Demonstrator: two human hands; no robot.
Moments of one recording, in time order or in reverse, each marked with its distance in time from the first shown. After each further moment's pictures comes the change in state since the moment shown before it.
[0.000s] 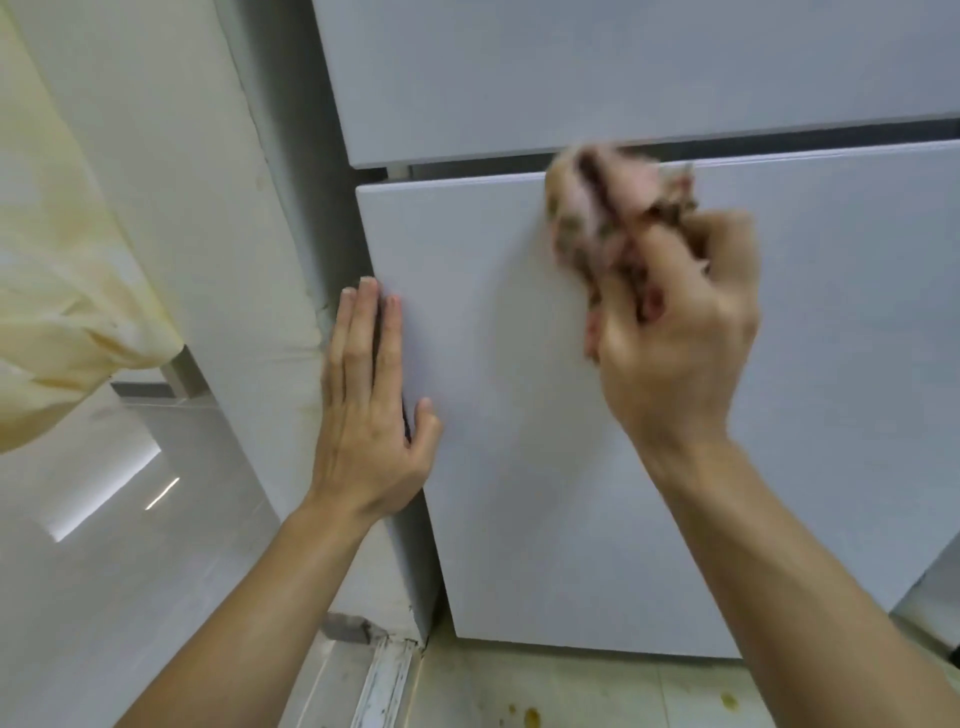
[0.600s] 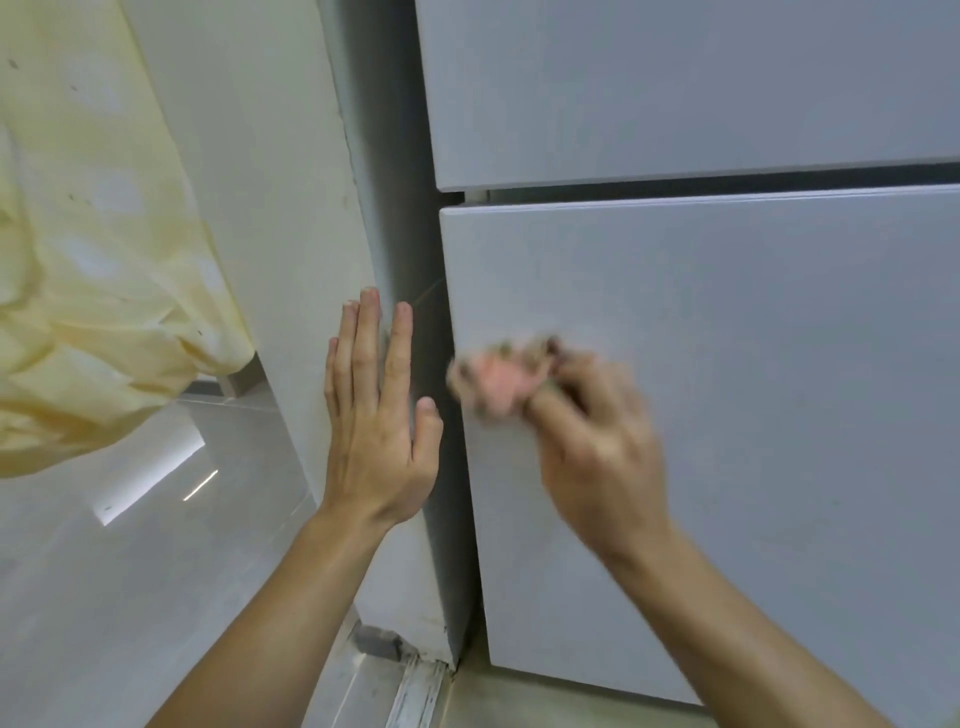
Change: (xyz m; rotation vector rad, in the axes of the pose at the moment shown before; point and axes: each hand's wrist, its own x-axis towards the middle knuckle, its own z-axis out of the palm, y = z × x) left_hand 0.000 -0.034 -0.018 0.007 0.034 -0.131; right_hand -0.069 -0.033 0.039 0.048 -0.270 -0.261
